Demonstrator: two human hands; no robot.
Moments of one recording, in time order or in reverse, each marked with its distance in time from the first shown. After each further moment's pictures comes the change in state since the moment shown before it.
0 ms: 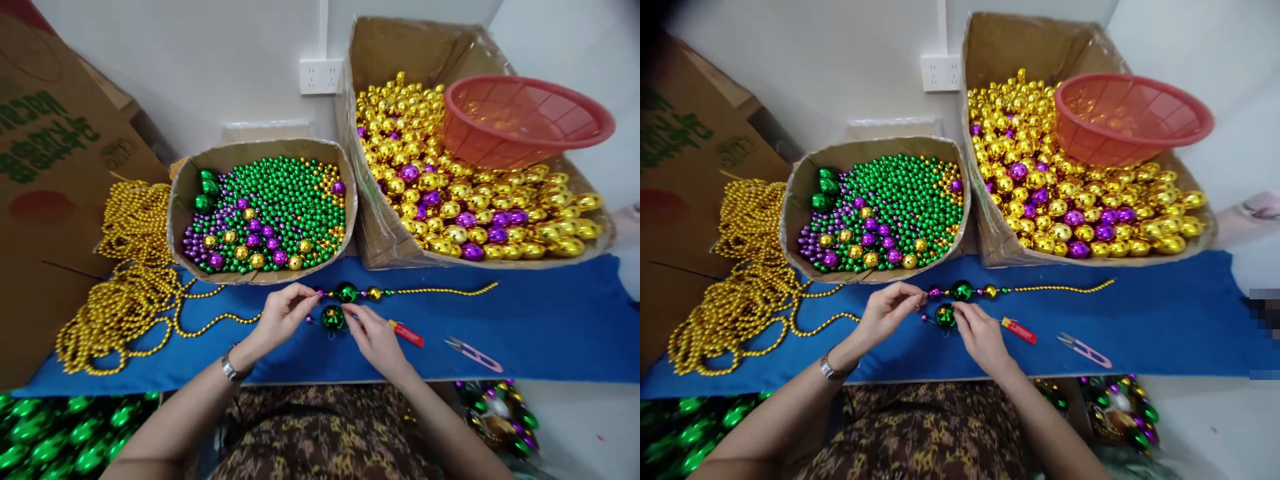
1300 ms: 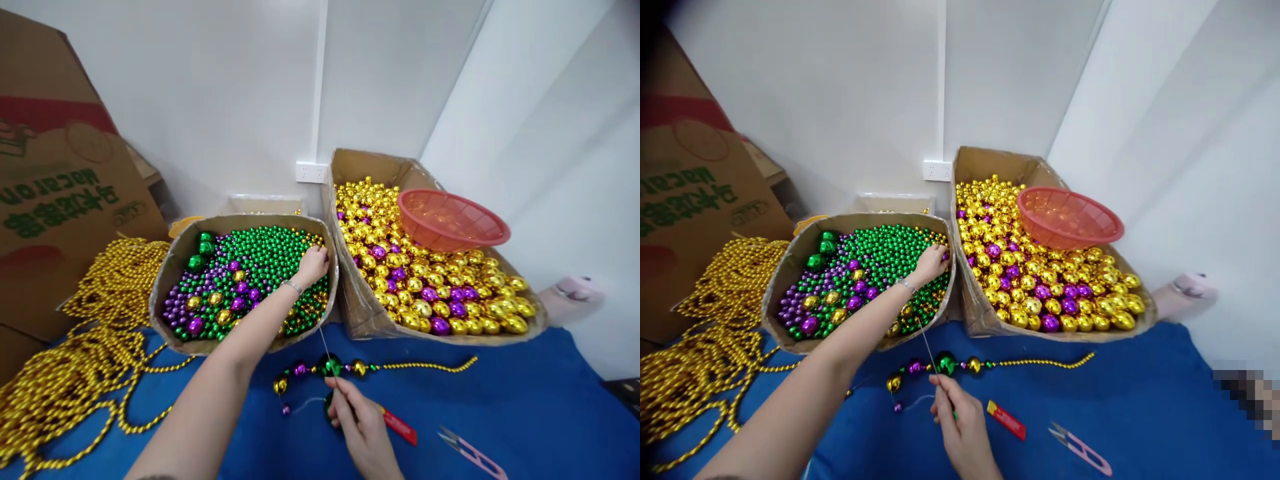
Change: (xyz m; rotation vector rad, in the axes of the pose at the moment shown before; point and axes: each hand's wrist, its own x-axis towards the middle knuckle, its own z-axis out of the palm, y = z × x) left_hand 0.245 0.047 0.022 0.491 0.172 0.204; right_hand 0.005 -0.020 -0.008 0.386 0.110 0.094
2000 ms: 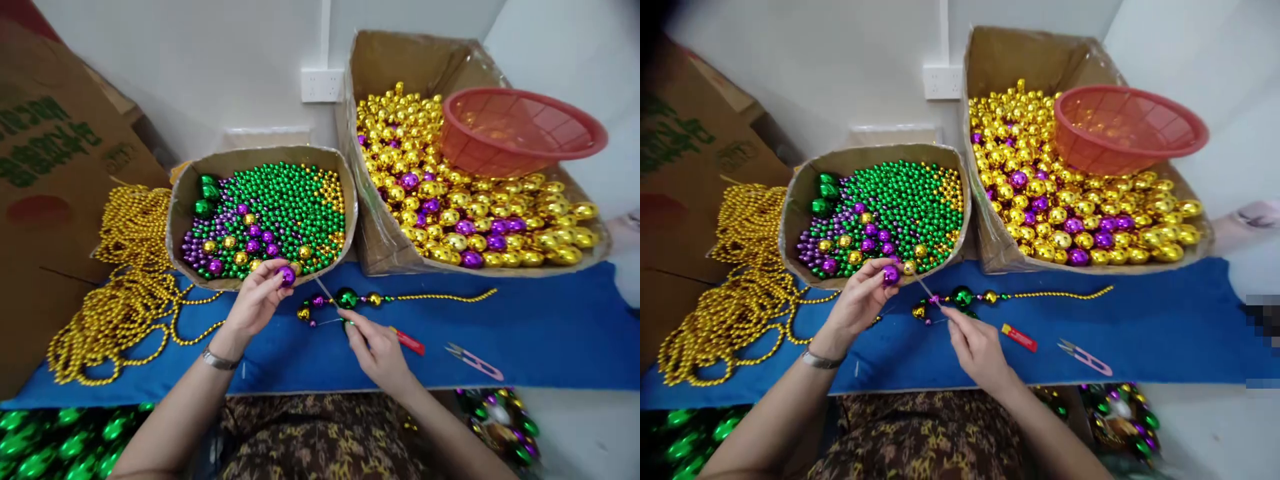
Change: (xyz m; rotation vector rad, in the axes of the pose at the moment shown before) left_hand -0.213 -0.026 -0.082 -1.252 0.005 -0.459; right_hand 0.001 -0.020 -0.005 -0.332 -0.040 -0.235
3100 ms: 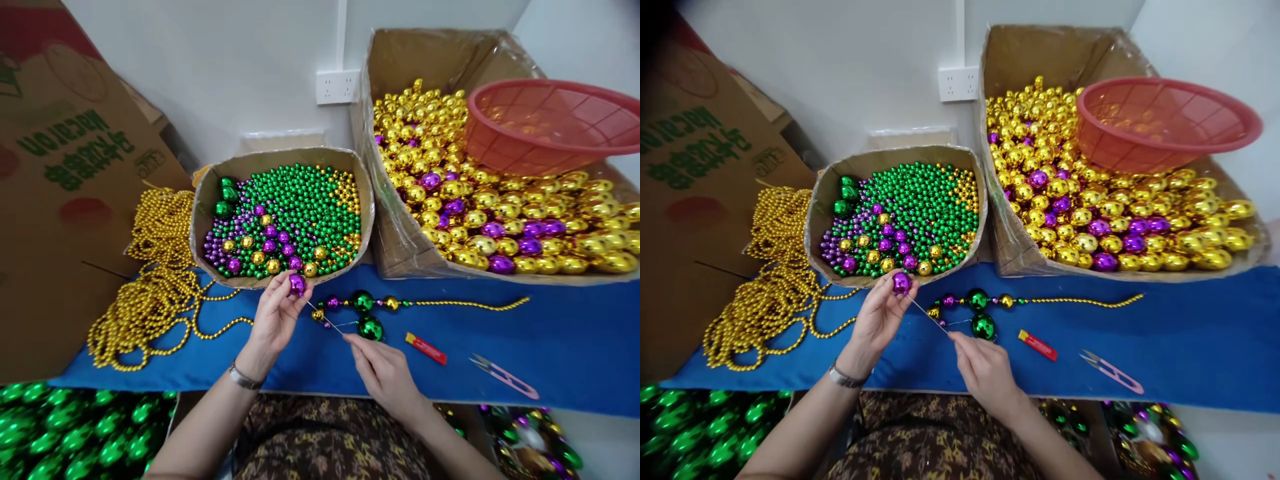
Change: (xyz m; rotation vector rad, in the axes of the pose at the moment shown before) left_hand -0.020 -0.017 0.008 -0.247 0.257 0.029; right_hand -0.022 0.000 0.020 -0.036 -0.014 -0.137
